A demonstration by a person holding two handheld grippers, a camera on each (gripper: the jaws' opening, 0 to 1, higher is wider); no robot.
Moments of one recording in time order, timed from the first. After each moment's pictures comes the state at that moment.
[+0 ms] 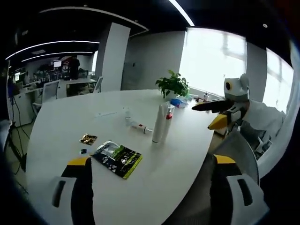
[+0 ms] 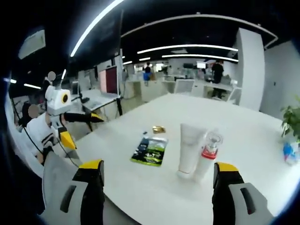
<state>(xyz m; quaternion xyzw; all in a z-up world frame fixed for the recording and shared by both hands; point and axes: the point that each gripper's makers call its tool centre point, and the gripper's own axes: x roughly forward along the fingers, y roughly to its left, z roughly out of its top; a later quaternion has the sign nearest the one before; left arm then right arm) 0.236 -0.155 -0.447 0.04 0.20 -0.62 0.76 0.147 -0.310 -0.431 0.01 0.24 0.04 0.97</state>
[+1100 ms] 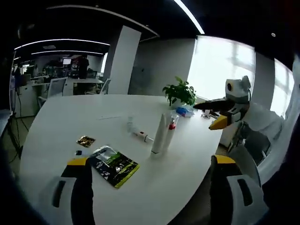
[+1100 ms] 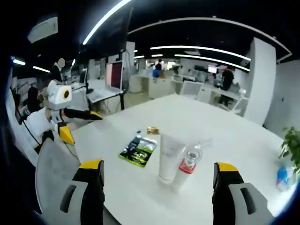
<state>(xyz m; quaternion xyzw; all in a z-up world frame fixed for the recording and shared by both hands) 0.230 -0.195 -0.440 0.00 0.20 -0.58 0.79 0.158 -0.376 -0.410 -0.05 0.24 0.09 0.97</state>
